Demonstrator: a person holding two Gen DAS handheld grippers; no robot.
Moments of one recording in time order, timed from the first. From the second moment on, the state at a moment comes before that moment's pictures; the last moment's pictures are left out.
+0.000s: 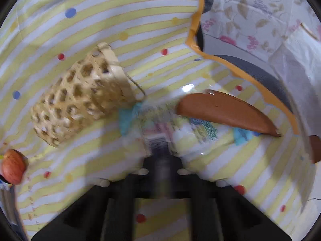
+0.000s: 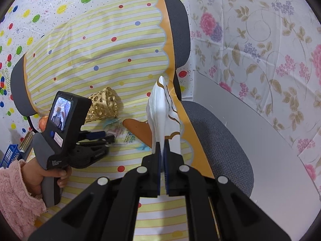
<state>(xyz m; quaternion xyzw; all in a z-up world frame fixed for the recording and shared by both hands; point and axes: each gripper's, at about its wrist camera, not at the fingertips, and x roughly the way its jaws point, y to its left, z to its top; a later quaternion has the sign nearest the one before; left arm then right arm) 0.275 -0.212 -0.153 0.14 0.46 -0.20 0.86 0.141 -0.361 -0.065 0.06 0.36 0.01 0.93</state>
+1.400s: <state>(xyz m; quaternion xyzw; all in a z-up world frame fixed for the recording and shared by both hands) 0.280 -0.207 -0.158 0.15 0.46 -0.22 0.85 0.119 -0.373 -0.080 0.10 0.37 0.01 0.92</state>
